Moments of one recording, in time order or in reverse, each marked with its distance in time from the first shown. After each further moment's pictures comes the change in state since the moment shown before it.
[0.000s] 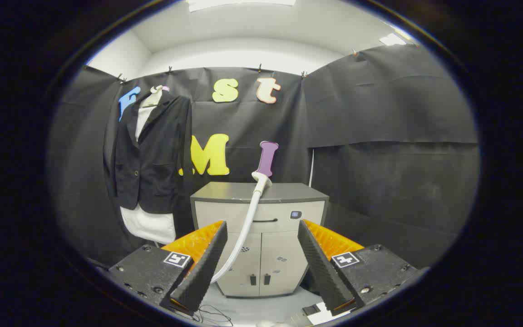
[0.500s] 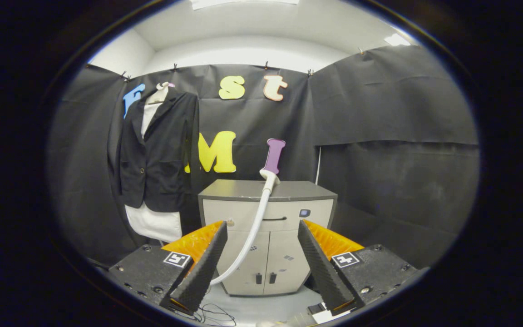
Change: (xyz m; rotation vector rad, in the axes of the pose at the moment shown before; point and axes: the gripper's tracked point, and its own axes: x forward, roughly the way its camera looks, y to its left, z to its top) arm 0.008 0.020 -0.002 0.004 0.016 0.024
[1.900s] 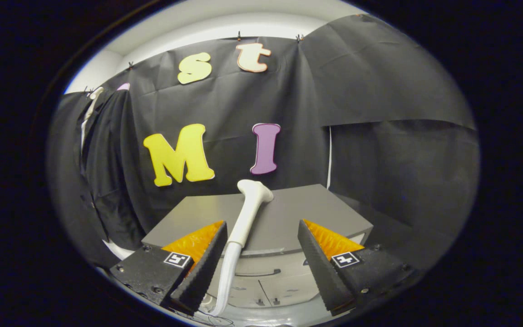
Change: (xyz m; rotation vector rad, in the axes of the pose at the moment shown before) arm 0.317 -0.072 0.076 0.132 0.182 0.044
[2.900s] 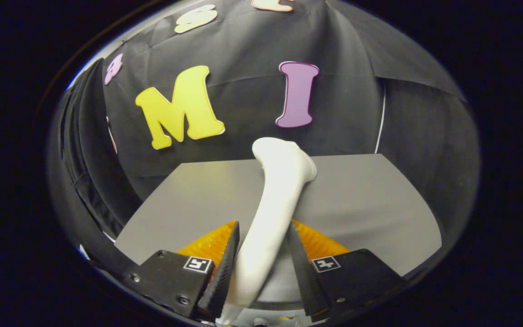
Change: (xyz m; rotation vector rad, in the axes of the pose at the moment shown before) arm 0.162 0.037 -0.045 -0.055 0.344 0.144
